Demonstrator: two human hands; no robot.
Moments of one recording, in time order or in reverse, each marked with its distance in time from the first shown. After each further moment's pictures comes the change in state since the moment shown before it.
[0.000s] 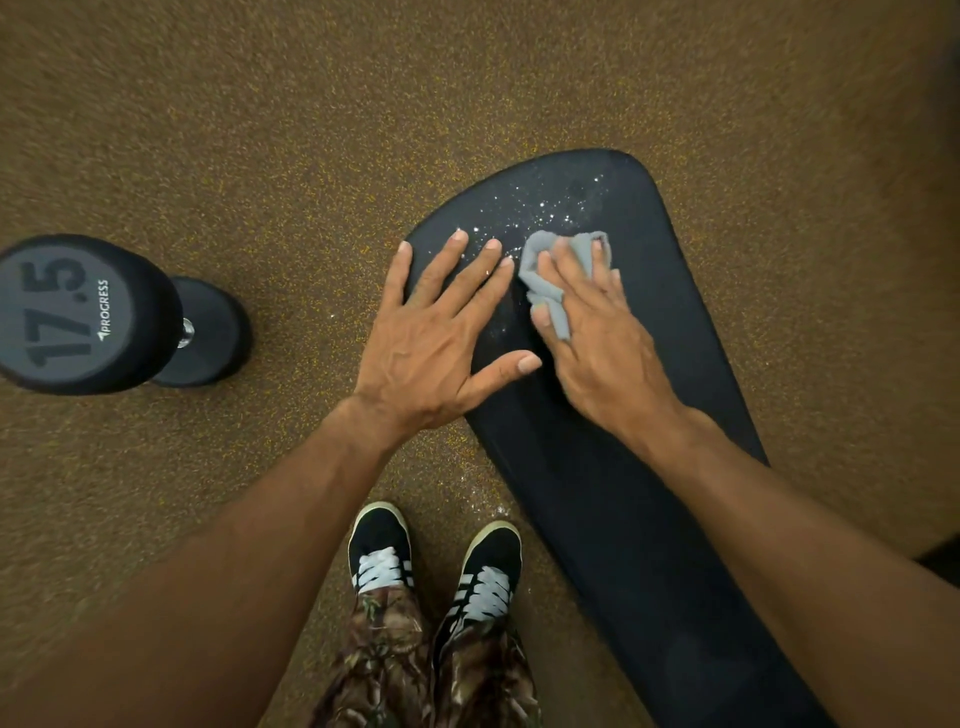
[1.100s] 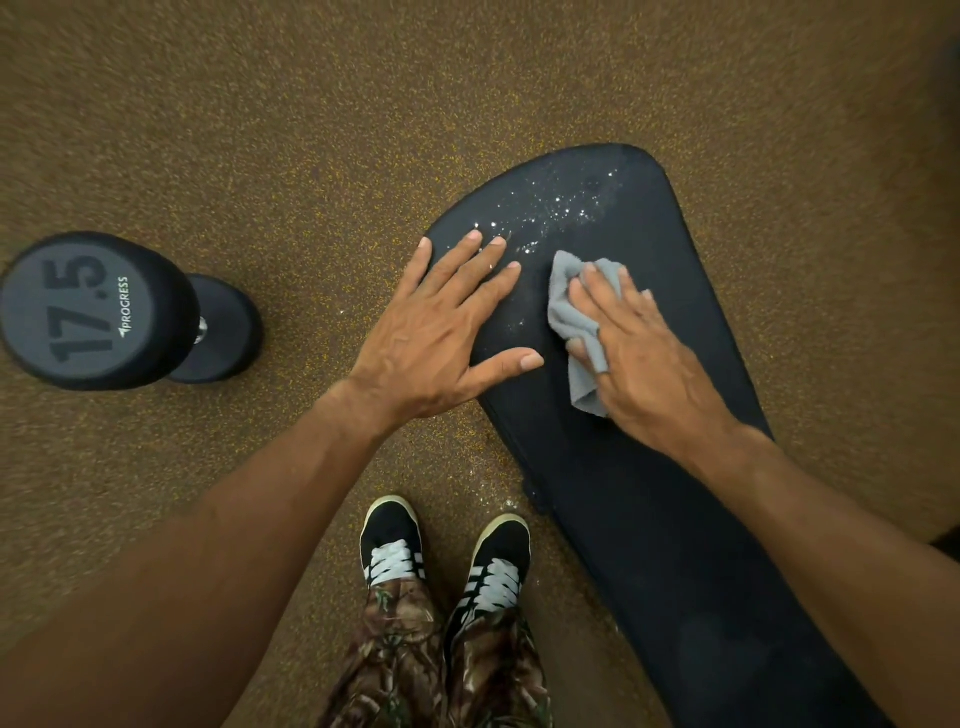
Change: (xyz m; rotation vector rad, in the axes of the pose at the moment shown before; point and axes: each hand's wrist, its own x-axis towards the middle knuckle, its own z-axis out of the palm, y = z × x) left_hand -0.006 -0.019 -0.006 -0.116 0.000 0.075; right_hand -0.026 0.017 -0.010 -0.198 -0.116 -0.050
